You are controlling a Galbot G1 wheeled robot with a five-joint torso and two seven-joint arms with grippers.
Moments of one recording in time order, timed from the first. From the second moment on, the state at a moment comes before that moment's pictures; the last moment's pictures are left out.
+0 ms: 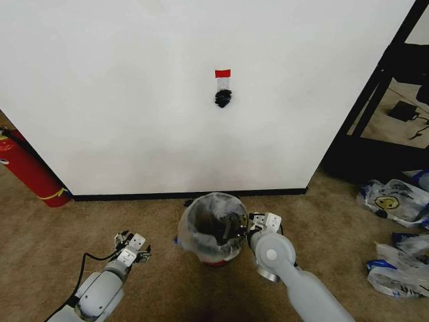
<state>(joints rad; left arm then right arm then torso) 1.40 -0.91 -0.32 -1.86 -0.04 0.51 -0.11 -1.04 1.21 -0.01 1.92 1.24 -0.53 0.99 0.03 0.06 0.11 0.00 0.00</state>
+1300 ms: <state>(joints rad) 1.48 -1.38 -0.67 -2.17 -0.34 -0.09 0.02 -1.68 1.27 0.55 2.17 0.05 0.23 0.30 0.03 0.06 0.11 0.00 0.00</state>
